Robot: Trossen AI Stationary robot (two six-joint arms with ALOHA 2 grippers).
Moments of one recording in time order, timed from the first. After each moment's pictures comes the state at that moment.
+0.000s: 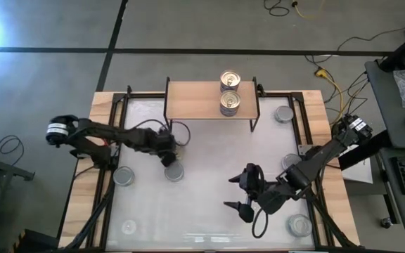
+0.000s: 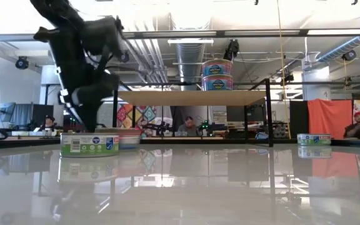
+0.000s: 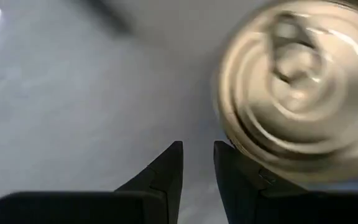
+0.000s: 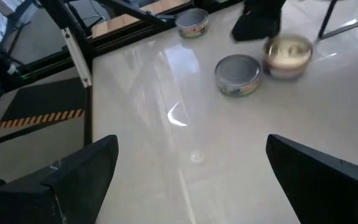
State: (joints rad) left arm 0.05 1.43 0.74 -0.61 -0.29 -0.64; right arm 0.61 1.50 1.22 -0.40 0.56 0.74
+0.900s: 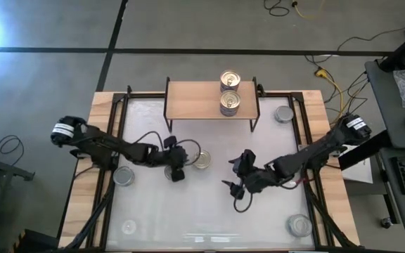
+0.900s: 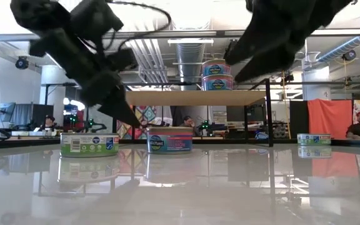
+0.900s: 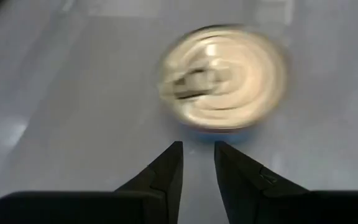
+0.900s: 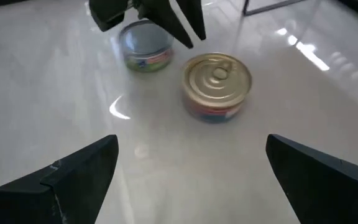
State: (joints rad) left arm -0.13 1.51 0.63 0.07 -0.38 -0.17; right arm 0.42 1.51 0.87 -0.13 0.58 0.57
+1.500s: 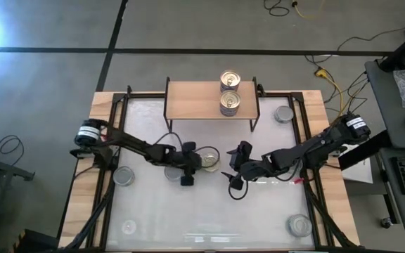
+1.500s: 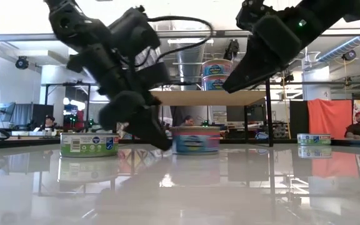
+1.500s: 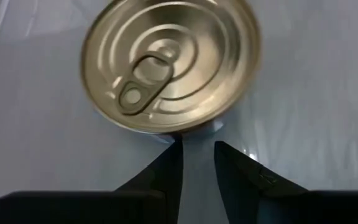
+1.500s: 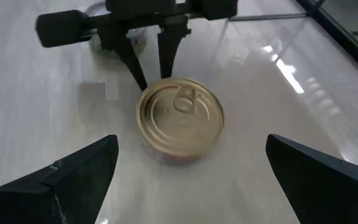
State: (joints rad) left arm -0.09 1.80 0.84 0.12 -0.15 0.07; right arm 0.30 1.51 0.79 -0.03 0.52 0.28
